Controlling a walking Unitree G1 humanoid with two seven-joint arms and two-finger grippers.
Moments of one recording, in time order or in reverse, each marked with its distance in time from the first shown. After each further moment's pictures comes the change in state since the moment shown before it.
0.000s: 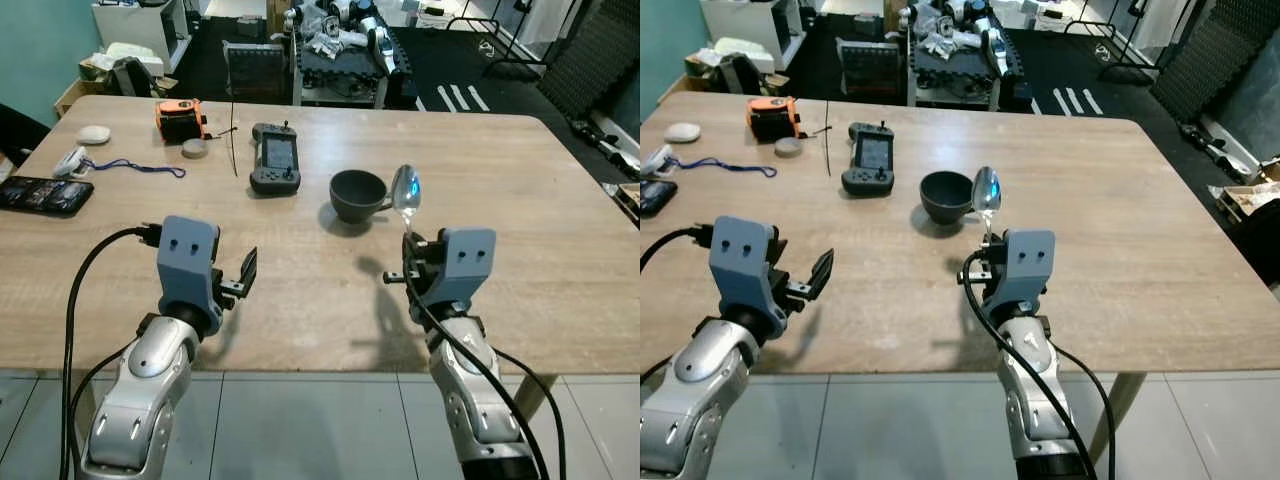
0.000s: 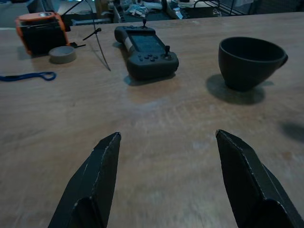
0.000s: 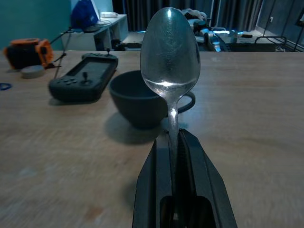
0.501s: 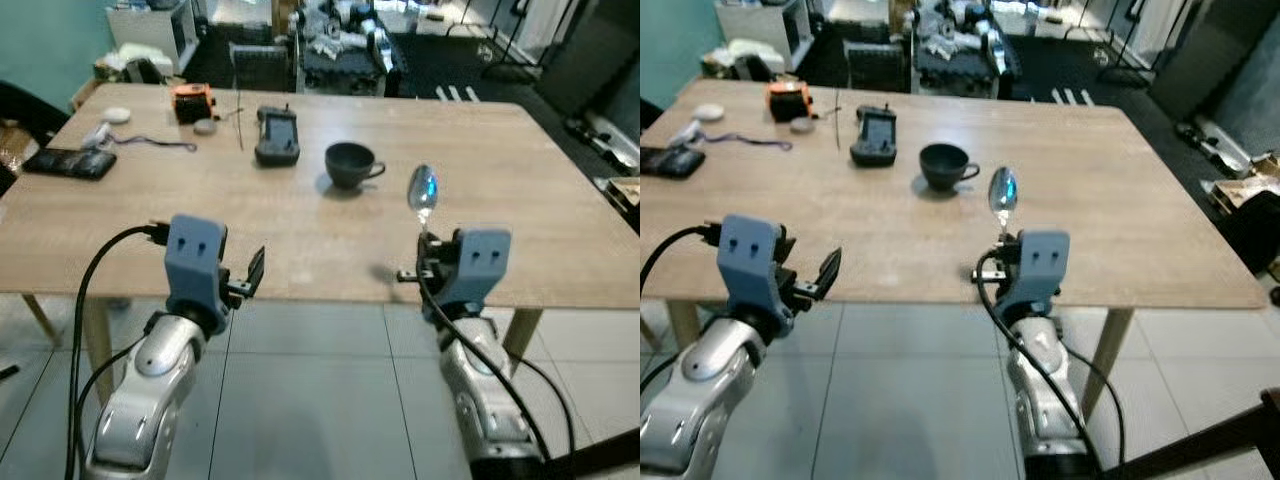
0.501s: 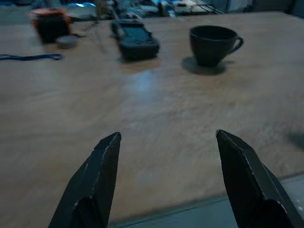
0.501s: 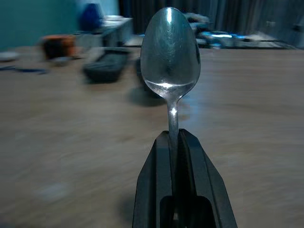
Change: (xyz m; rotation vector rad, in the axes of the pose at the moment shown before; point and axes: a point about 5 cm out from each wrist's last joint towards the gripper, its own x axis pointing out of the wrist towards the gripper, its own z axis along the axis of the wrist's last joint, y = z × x) left arm 0.002 -0.002 0.001 0.002 -0.009 -0.008; right arm 0.000 -0.001 -0.001 0.000 0.000 -0.007
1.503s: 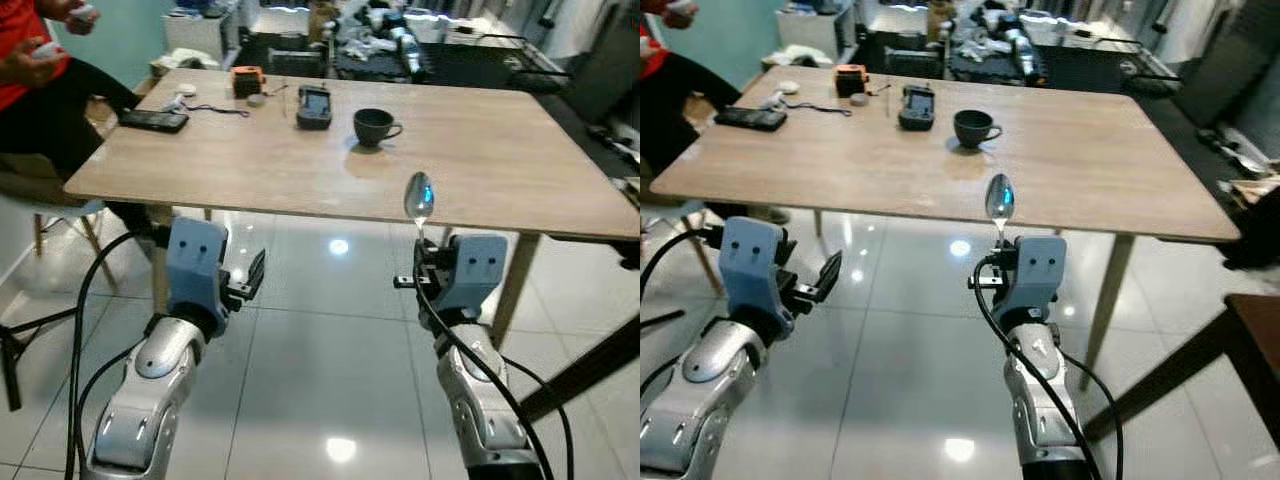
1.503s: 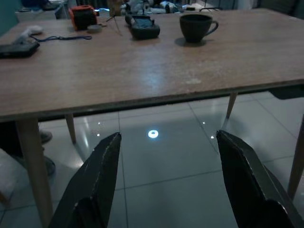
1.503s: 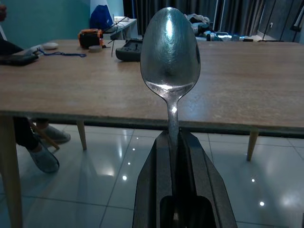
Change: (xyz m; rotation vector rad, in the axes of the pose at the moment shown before) left arm 0.001 -0.001 -0.001 0.003 0.000 -0.010; right arm -0.003 -0.005 -0.003 -0.006 0.009 -0.022
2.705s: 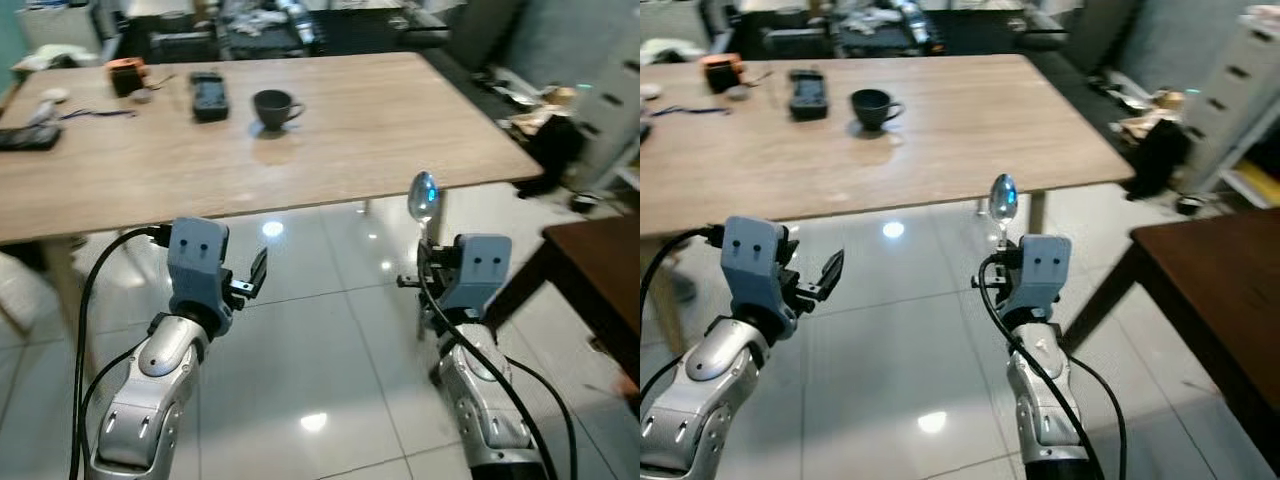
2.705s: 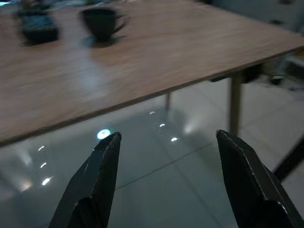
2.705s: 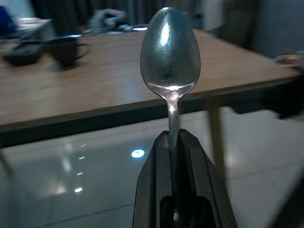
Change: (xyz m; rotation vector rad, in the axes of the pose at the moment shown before) left arm 0.002 -0.007 0.002 -0.027 -0.003 -0.028; right arm 0.000 -0.005 0.000 0.024 0.003 -0.021
